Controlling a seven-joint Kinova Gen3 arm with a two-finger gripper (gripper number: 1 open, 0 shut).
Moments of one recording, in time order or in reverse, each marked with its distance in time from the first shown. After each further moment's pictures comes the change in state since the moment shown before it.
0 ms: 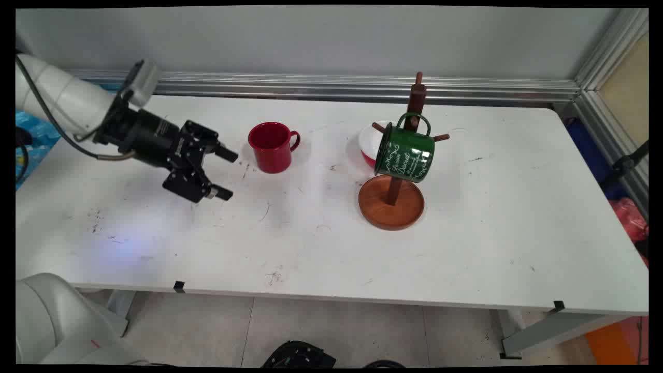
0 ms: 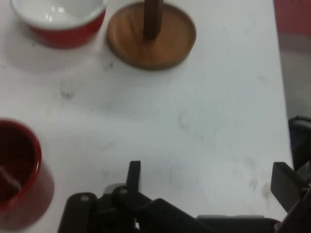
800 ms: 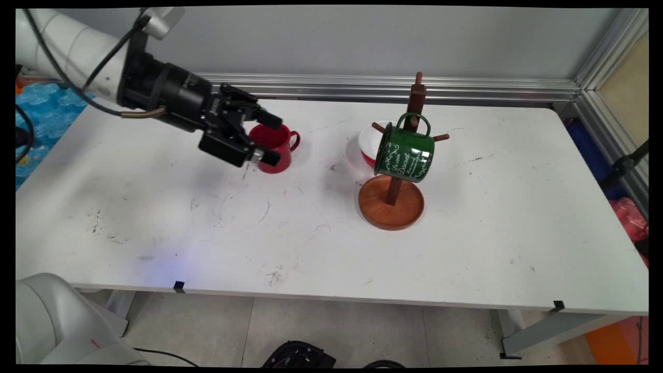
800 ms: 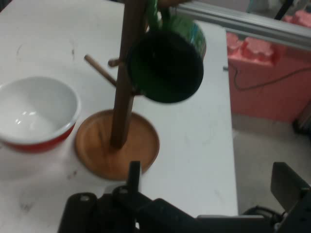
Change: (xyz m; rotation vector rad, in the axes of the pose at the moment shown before) arm 0.087 0.014 0.011 -0.072 0.173 -0.088
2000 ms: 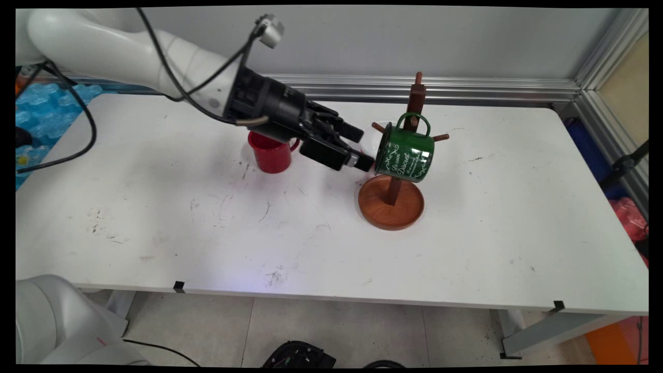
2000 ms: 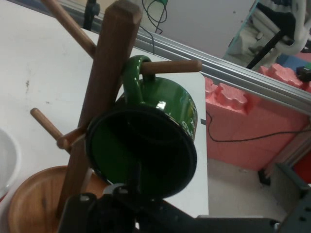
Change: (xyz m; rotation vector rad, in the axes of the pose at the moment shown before) arm 0.036 -0.003 0.119 -0.084 0.077 -0.135
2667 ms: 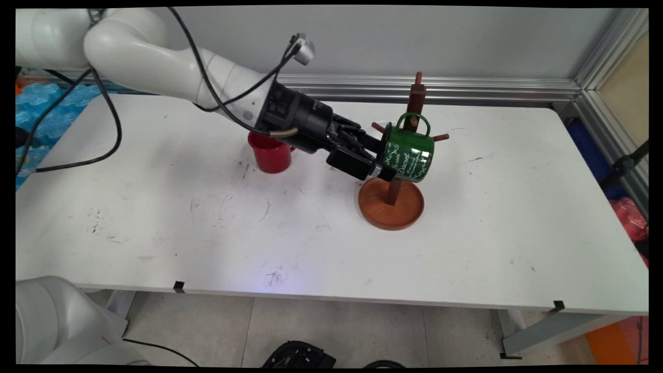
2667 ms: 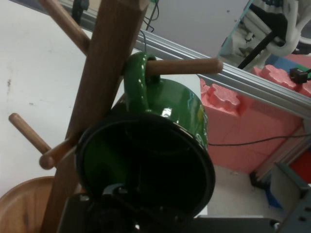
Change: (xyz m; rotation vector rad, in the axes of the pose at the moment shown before) arm -0.004 -0.015 0.043 -0.039 -0.001 -0.016
